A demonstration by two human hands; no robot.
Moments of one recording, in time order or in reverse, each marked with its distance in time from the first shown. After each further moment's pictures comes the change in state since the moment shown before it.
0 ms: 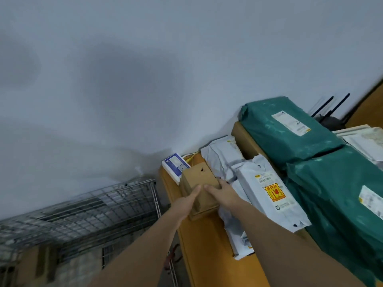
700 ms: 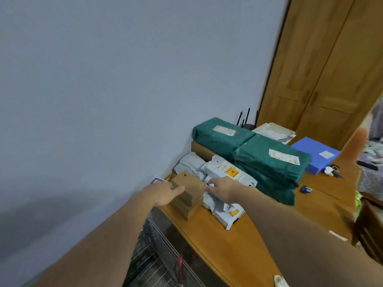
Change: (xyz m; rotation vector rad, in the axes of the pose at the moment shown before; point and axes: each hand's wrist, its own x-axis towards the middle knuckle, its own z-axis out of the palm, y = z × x) left_hand -0.172 0.030 -0.117 1.381 0.006 0.730; right_hand -0.252 -0.067 0.010 -0.731 0.248 -0.085
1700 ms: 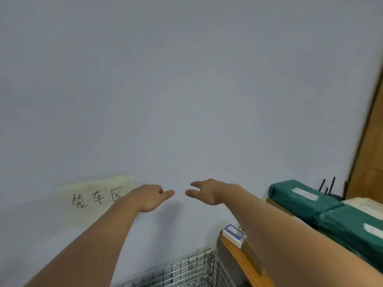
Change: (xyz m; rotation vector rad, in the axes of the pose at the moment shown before) left_hand -0.316 -0.202 -0.126 -0.118 0.475 -0.383; right_hand -0.095 -0.358 -0.058 -0.218 0.093 -0.473
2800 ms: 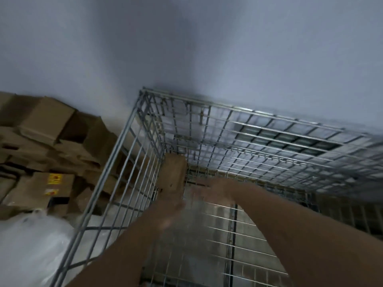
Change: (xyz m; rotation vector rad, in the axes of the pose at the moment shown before) left_hand -0.035 -0.465 0.656 -0.880 -0.419 -0.950; right_hand 0.272 -0.180 0.770 -0.012 -0.954 -0.328
